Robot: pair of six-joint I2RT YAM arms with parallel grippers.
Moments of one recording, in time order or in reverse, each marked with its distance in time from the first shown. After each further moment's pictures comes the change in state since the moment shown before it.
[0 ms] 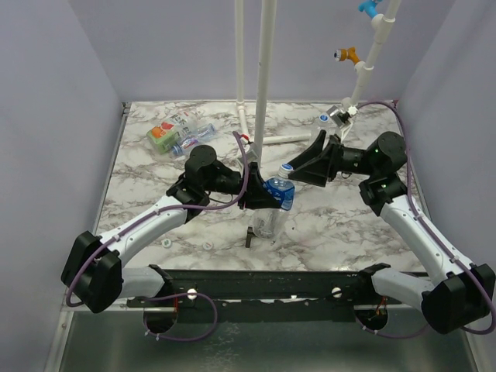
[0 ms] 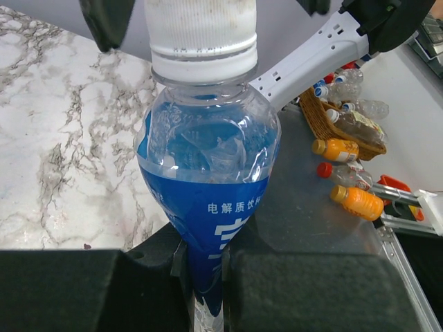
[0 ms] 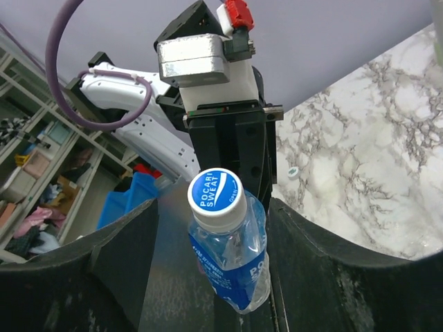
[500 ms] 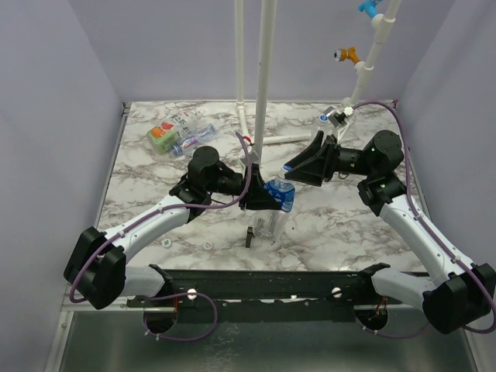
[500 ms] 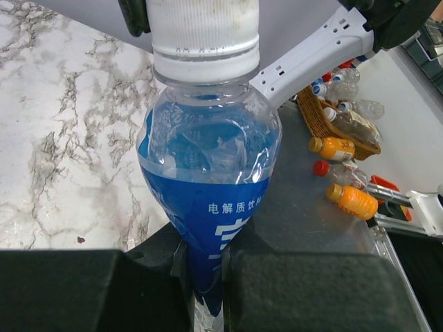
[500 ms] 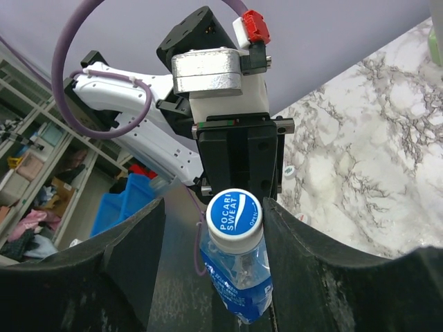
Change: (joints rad) left arm 0.001 0.032 -0.016 0.025 0.006 -0.026; right arm 0.036 0.005 0.017 -0.068 0.034 -0.050
